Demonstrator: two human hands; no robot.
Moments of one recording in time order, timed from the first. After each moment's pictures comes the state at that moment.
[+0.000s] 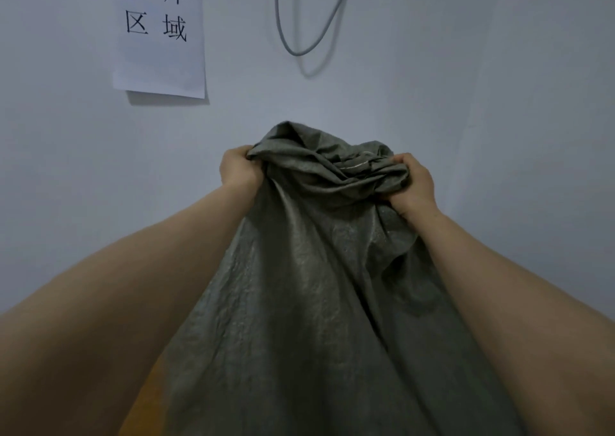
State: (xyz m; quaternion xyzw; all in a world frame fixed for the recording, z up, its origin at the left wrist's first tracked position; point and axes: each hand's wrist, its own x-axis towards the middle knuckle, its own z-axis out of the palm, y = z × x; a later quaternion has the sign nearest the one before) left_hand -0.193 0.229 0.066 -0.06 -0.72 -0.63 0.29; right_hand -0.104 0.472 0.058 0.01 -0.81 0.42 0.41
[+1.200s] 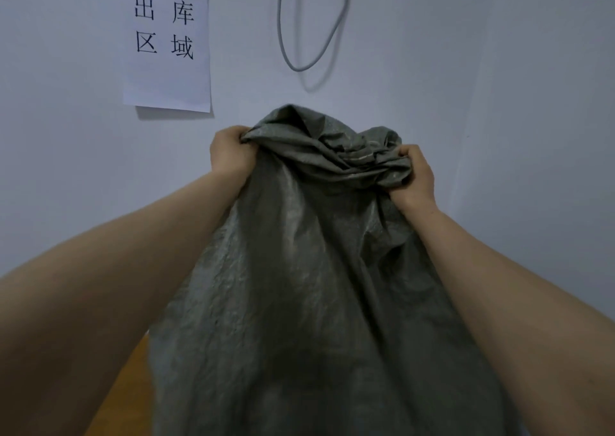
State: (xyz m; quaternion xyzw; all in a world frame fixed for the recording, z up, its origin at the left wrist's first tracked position) left_hand -0.165 0.207 0.104 -0.13 -0.74 -0.55 0.36; right_hand -0.103 0.459 0.083 0.01 -0.73 0.49 0.47
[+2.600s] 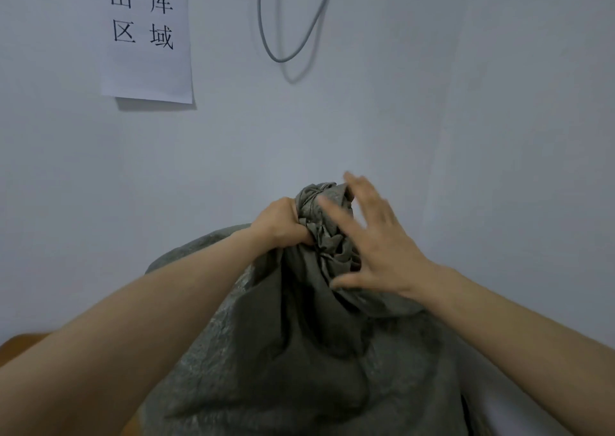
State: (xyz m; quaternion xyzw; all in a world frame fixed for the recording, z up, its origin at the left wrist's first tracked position) left_hand -0.116 0.271 0.024 -0.26 -0.90 -0.34 0.09; right_hand 0.004 0.429 0.014 0.19 -0.92 -0.05 0.33
